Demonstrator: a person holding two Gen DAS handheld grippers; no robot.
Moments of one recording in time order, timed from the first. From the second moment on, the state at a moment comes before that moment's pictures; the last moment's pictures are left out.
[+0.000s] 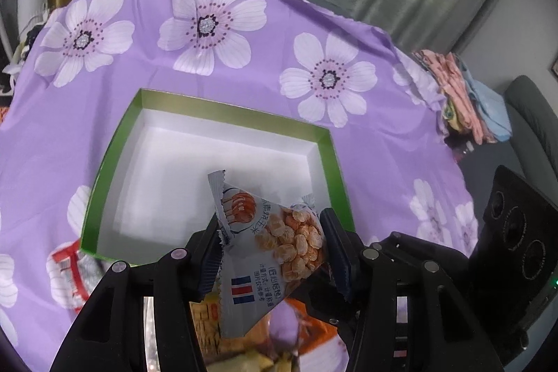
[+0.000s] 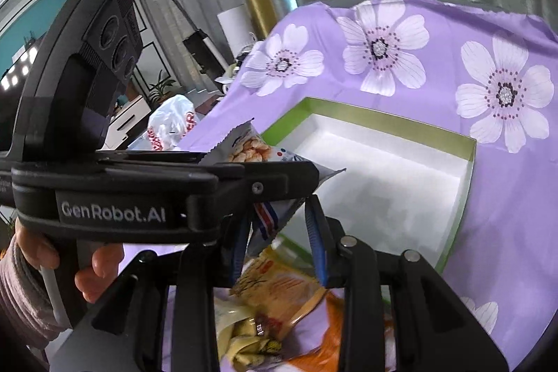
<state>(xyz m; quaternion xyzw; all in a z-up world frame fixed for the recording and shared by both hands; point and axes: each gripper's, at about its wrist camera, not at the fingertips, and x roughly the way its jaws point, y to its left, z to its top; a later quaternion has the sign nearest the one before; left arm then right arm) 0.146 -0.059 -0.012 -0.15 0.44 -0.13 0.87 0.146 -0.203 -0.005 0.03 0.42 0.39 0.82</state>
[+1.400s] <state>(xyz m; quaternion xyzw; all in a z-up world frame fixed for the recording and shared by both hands) -0.011 0.000 -0.077 -0.22 0.49 -0.05 0.84 0.006 -0.227 -0.011 0.02 0.44 0.39 0.81</state>
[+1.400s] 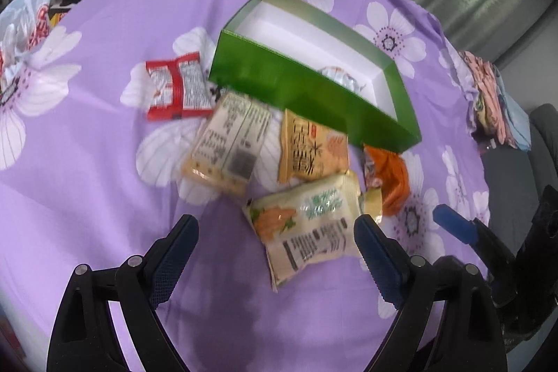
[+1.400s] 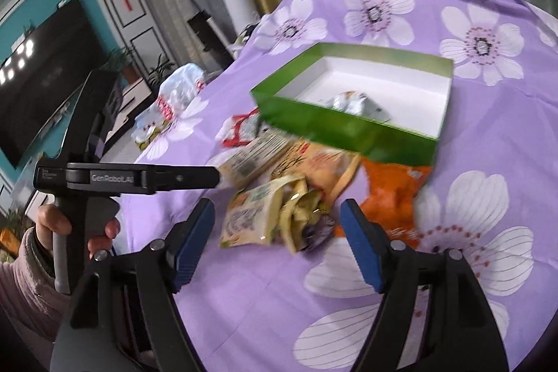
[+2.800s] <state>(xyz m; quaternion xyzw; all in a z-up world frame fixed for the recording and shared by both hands) -0.017 -0.015 -0.108 -0.24 0.48 -0.10 0.84 0.002 -0.160 -0.064 -0.08 0.49 0.41 0.77</state>
